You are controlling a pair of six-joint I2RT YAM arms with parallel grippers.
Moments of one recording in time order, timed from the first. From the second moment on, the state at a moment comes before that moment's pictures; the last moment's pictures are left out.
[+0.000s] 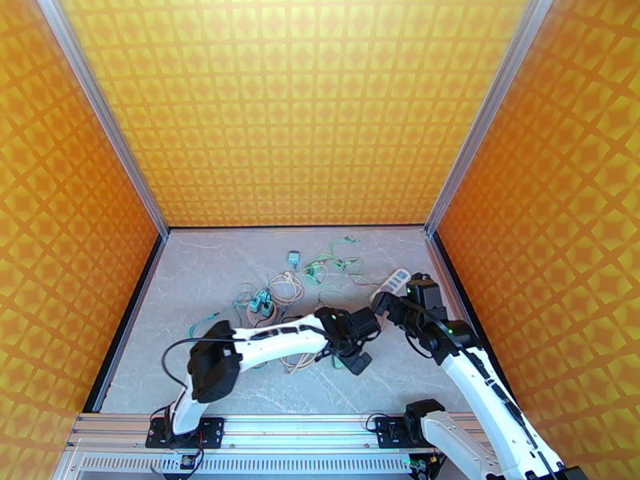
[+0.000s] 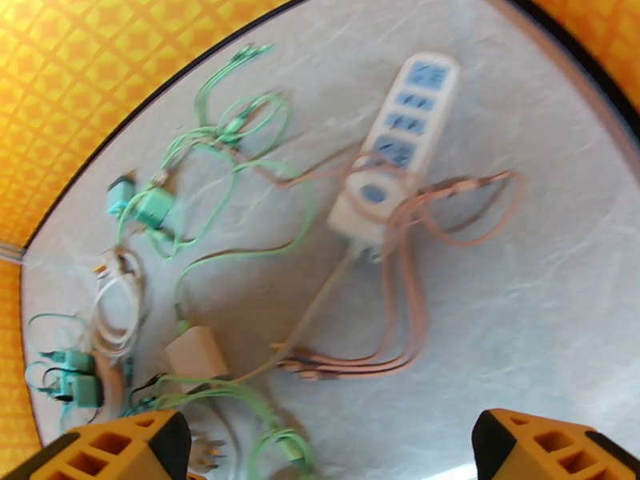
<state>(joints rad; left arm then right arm) -1.17 2.02 1.73 -0.89 -0.10 -0.32 0.18 0.91 0.82 -0.69 0.01 0.63</state>
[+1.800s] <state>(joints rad) -0.40 1.46 1.00 -0.62 0.07 -0.18 0.71 1.75 1.27 -0.42 -0.09 0.62</state>
